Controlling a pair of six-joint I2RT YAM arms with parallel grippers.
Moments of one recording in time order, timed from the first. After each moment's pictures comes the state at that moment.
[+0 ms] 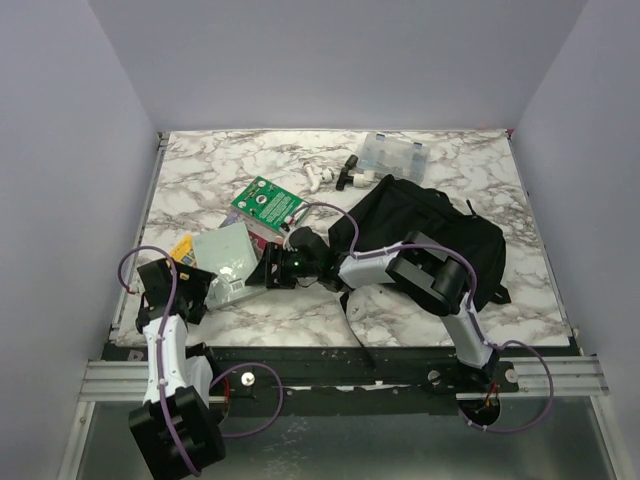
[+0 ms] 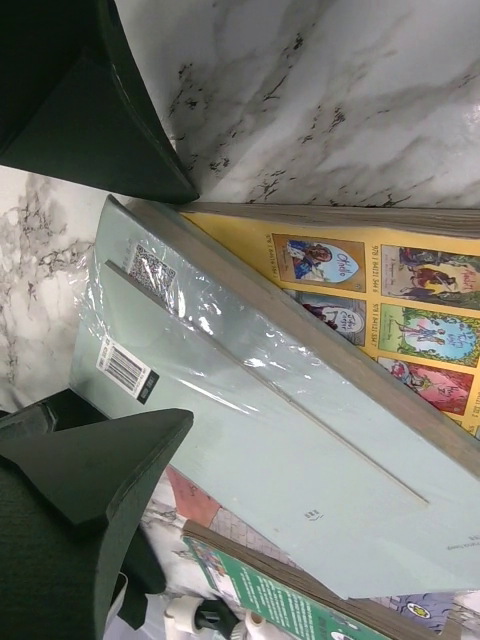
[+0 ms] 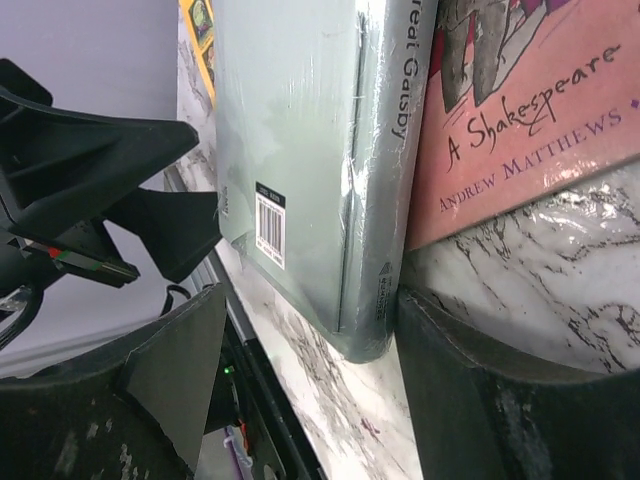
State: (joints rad) left arm 0.41 0.79 0.33 -0.45 0.23 -0.93; right arm 1.00 2.17 1.23 0.47 -0.34 1.03
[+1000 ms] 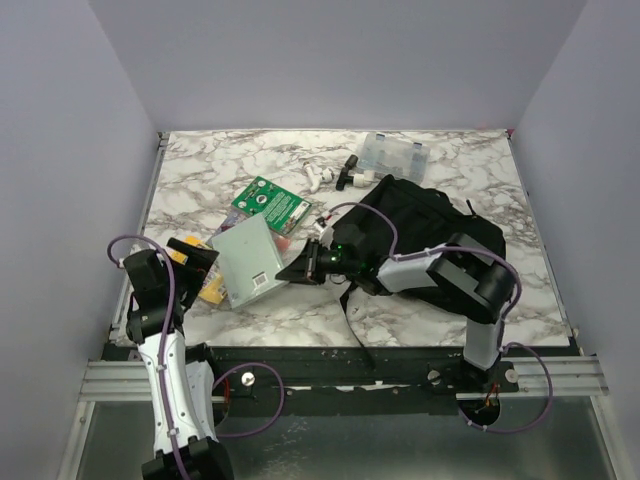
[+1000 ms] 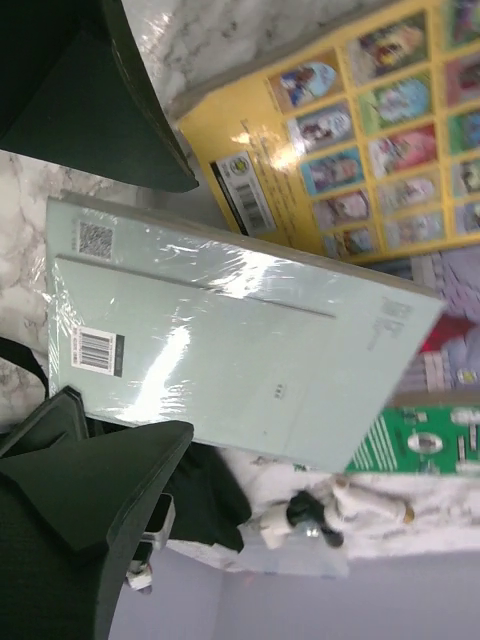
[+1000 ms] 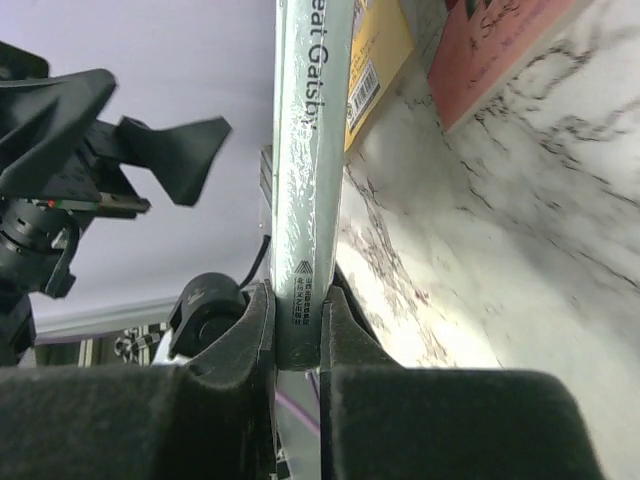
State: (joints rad) left arm 0.37 0.58 0.47 -0.61 0.33 -0.84; right arm 0.91 1.94 0.91 0.72 -0.45 1.20
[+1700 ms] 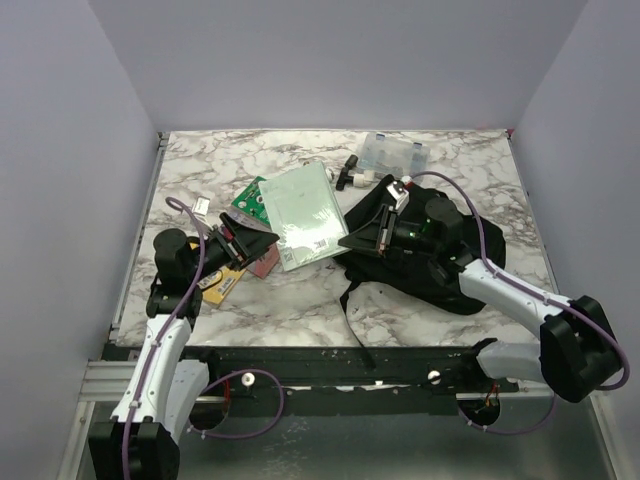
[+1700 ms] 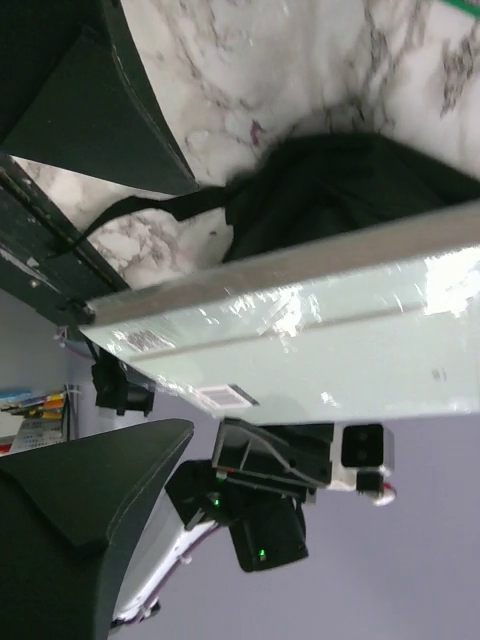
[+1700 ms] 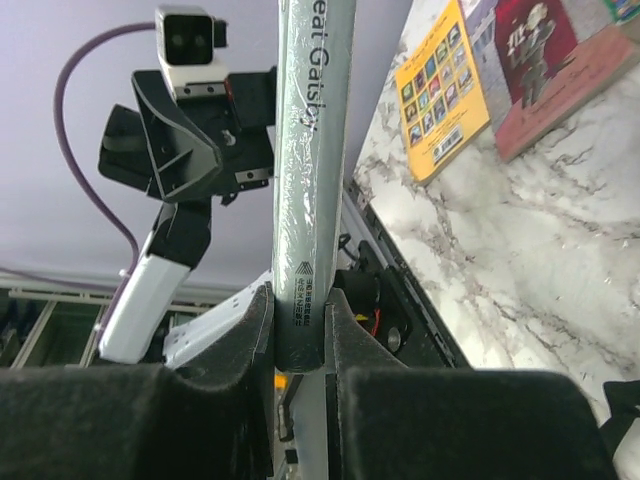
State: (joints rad) left arm 0.02 0.73 0.46 0.06 0.82 -1.00; right arm 0.52 1.27 0.67 0.48 -0.72 1.11
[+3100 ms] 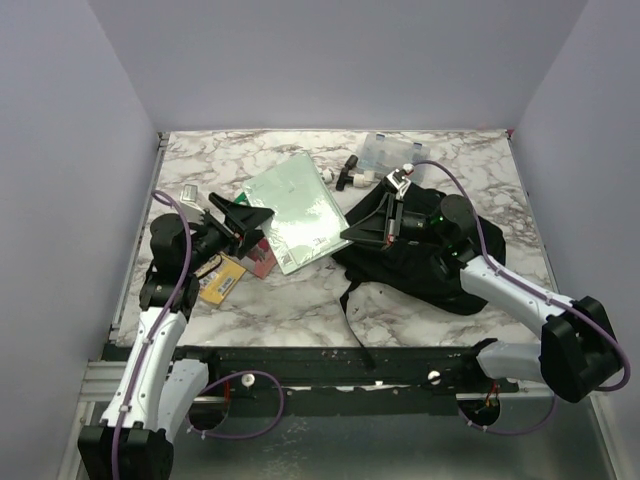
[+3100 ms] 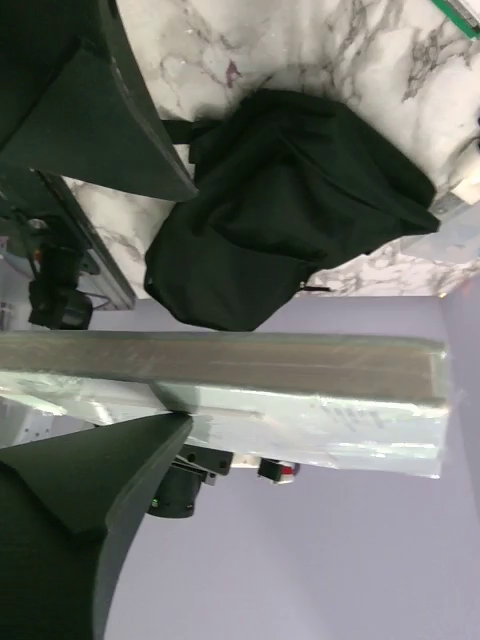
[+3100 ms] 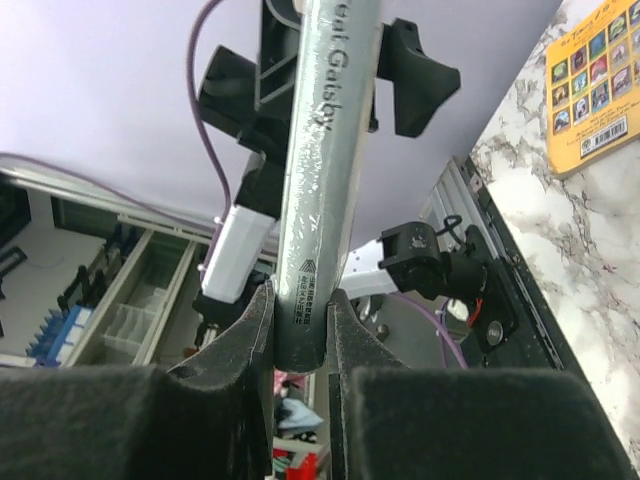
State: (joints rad) left arm -0.07 0.70 0.66 -0.10 0.58 -1.21; right arm 0.52 1.25 0.71 0.72 -0.91 1.37
